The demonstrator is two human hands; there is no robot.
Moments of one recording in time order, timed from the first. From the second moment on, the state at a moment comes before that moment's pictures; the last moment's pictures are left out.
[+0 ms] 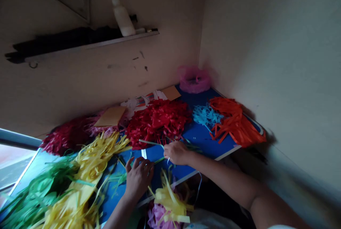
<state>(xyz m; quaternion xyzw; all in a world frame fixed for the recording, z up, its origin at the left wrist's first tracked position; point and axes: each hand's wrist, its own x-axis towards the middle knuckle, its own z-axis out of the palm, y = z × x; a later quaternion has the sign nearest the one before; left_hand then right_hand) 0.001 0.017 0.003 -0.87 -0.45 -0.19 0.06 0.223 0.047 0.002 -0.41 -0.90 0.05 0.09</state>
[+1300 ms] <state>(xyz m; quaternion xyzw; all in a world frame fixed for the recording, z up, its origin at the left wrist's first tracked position) -0.021 0.009 -0.020 -0.86 -0.46 -0.21 -0.05 0.247 0.039 -0.026 -0.38 -0.90 0.06 0.19</state>
